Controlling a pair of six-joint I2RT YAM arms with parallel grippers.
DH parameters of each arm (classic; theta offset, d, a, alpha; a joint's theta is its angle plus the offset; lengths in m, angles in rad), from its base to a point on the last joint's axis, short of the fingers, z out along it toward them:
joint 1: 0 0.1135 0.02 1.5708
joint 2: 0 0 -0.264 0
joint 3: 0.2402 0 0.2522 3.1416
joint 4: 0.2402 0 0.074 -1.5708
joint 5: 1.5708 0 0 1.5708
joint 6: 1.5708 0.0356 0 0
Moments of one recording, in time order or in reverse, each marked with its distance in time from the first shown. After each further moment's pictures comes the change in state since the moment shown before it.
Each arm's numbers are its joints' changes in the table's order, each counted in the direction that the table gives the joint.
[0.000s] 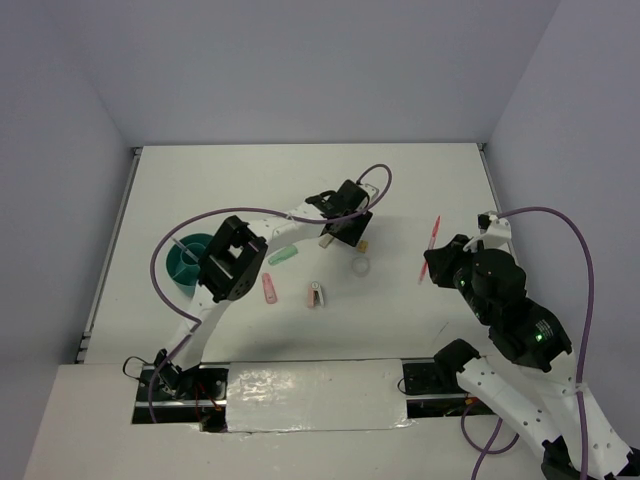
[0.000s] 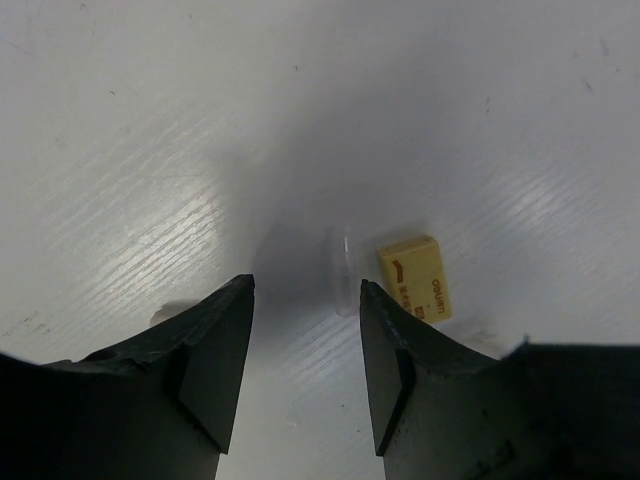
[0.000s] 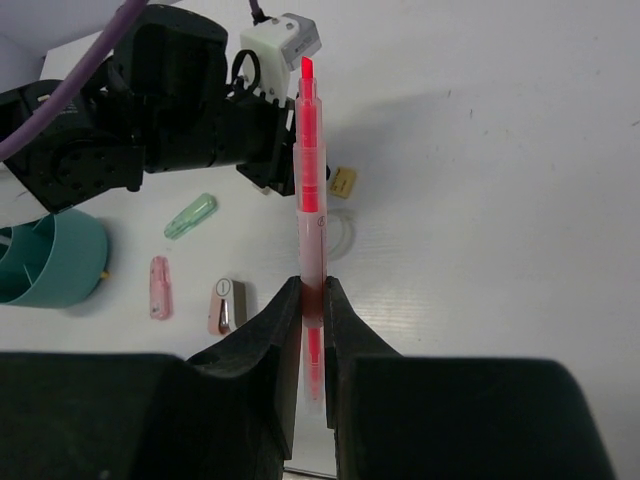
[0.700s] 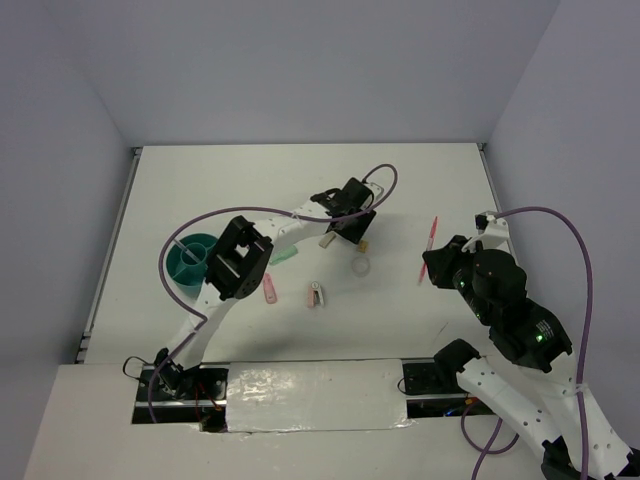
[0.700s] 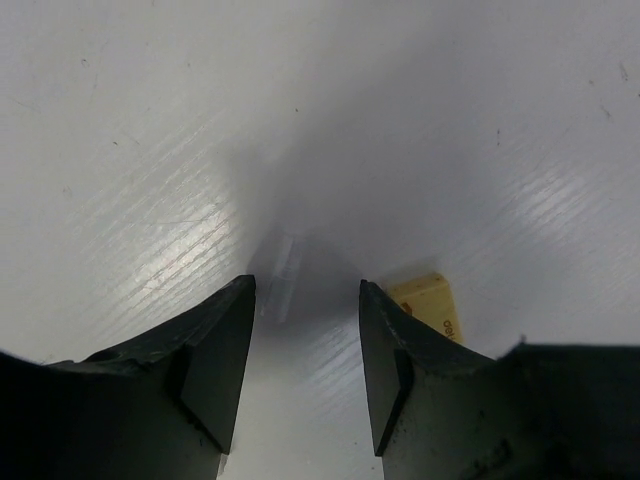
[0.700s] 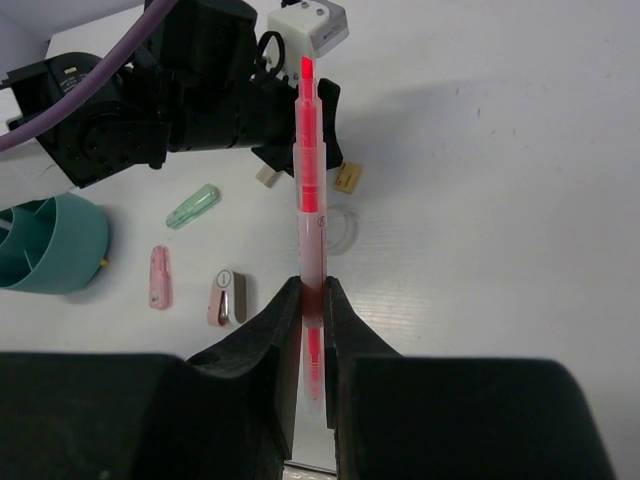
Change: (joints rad) left arm -0.001 -0.076 0.099 0.039 -0.012 0.050; right arm 0.000 0.005 0.000 0.001 -0.026 -0.025
